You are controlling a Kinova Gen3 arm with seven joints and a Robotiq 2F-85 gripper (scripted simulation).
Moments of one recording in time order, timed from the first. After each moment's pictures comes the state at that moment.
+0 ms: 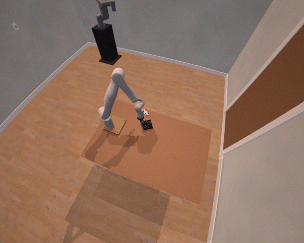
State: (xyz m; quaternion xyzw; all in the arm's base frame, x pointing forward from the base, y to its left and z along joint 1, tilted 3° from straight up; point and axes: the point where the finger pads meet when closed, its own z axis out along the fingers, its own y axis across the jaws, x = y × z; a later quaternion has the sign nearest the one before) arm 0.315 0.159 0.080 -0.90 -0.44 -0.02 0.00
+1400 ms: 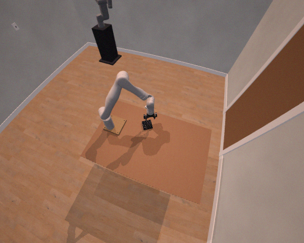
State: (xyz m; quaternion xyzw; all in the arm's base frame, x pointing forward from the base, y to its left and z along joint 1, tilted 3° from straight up) arm 0.397 0.227 0.104 -0.47 -0.88 -0.02 -0.02
